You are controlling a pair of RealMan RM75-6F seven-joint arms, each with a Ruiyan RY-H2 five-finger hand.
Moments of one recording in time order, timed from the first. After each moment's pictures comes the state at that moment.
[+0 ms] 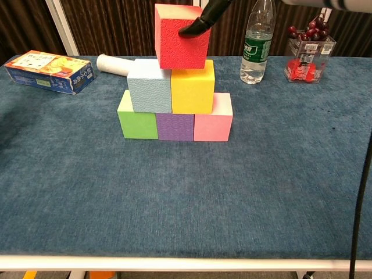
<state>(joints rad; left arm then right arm) -0.55 -1.05 -0.22 -1.72 0.97 1.04 0.05 1.05 -1.36 0.35 -1.84 -0.71 0.95 -0.40</state>
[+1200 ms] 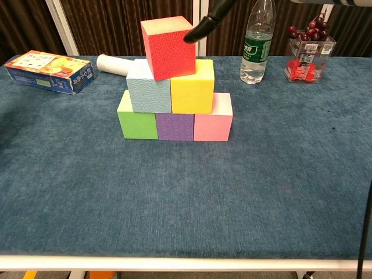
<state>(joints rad) -0.54 -1.06 -0.23 -1.71 0.97 1.04 0.04 1.02 -1.29 0.36 -1.74 -0.85 0.76 -0.05</state>
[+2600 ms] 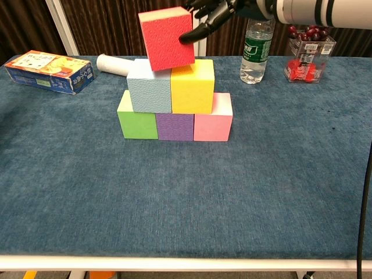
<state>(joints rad) -0.52 -1.07 -0.24 -1.69 0.98 1.04 0.01 1.00 -1.40 0.37 -1.43 -1.30 0.62 0.54</state>
